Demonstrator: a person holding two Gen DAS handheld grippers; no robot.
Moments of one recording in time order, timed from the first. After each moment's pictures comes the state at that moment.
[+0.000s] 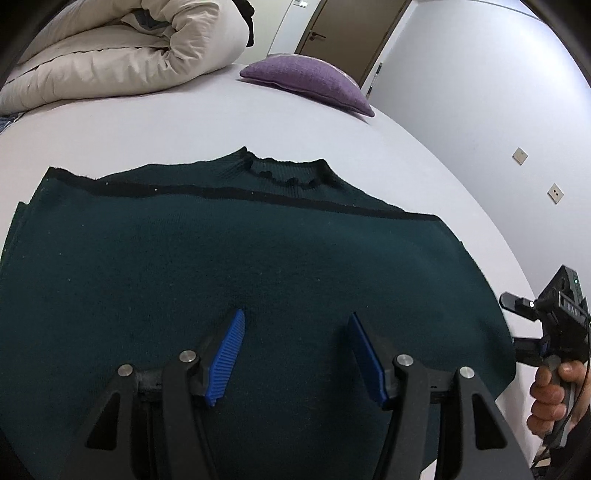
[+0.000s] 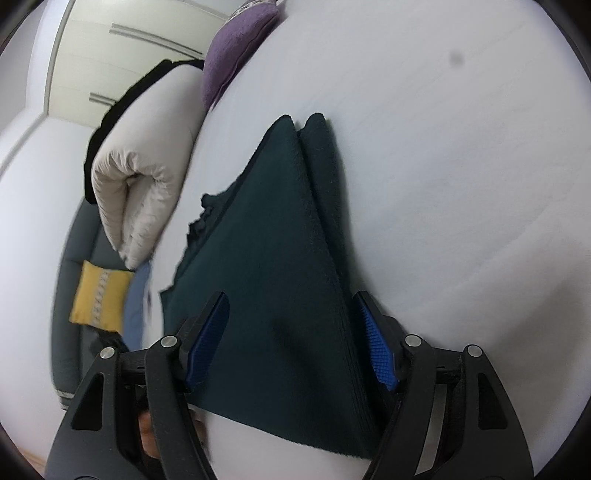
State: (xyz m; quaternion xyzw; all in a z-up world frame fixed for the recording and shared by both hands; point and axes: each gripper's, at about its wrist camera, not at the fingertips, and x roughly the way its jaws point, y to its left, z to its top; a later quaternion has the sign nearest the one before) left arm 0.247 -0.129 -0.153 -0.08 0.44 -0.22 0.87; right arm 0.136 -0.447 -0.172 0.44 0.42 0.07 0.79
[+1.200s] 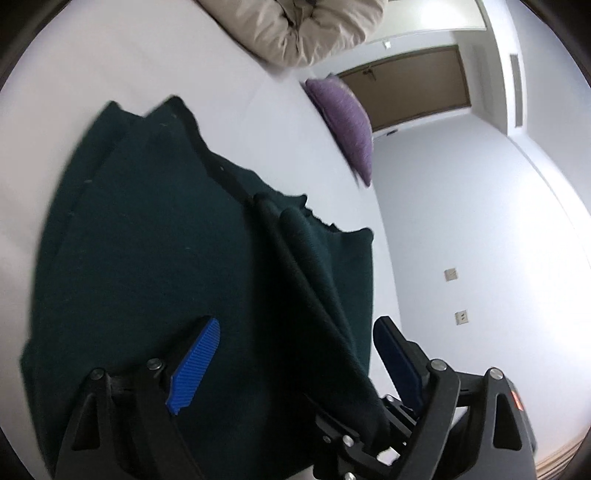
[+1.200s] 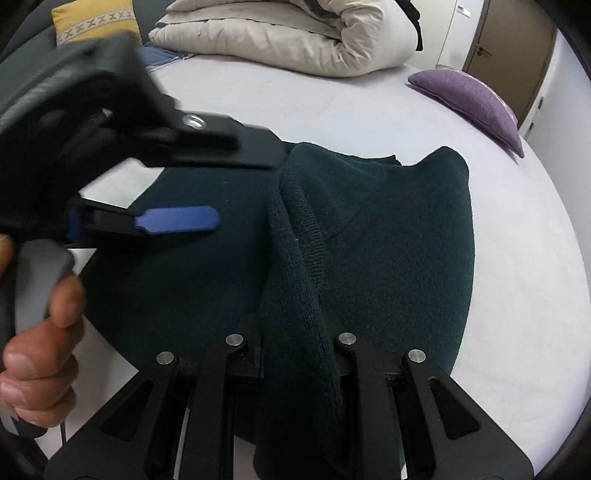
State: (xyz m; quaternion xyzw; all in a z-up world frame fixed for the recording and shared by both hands) left arm 0.273 0.024 -0.158 -0.40 0.47 -0.27 0.74; right arm 0.206 -0.055 -0.118 -0.13 0.46 0.11 0.87
